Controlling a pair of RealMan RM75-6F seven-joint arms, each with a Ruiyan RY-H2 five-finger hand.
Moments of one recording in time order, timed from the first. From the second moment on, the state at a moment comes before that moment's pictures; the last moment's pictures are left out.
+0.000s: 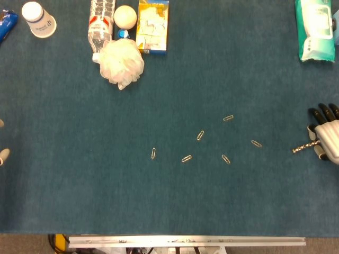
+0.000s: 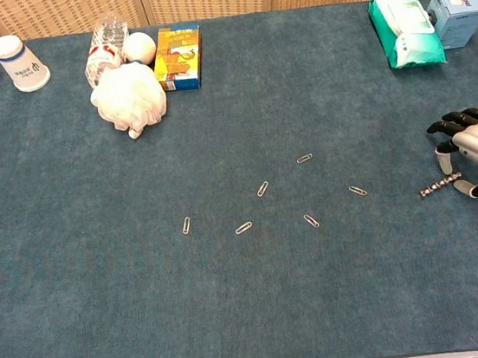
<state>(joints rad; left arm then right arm) -0.10 -1.07 -0.01 -1.70 1.43 1.40 0.17 0.29 -1.44 -0.04 -1.34 -1.38 1.05 -0.41</state>
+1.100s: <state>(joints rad) -0.10 -1.07 -0.01 -1.71 1.43 1.40 0.17 0.30 -1.46 -0.04 -1.32 -1.37 1.05 -0.41</state>
